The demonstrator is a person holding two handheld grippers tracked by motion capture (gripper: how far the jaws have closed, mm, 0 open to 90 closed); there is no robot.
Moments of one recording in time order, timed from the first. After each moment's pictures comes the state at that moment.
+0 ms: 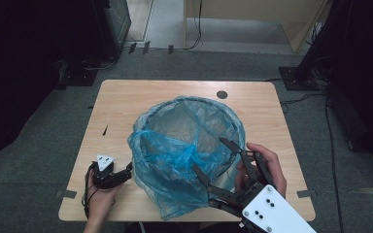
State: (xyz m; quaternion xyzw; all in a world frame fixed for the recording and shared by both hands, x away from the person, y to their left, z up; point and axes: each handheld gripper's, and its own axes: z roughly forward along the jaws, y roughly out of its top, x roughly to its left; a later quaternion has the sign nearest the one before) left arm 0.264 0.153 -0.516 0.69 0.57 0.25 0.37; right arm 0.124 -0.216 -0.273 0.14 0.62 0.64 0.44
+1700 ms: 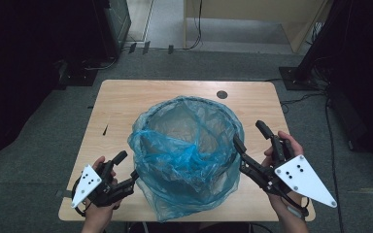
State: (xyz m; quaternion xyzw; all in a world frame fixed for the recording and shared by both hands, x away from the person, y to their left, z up) left arm 0.193 0.124 -0.422 0.64 0.33 0.25 0.65; right arm 0.160 -0.271 -0.297 0.31 0.57 0.61 0.45
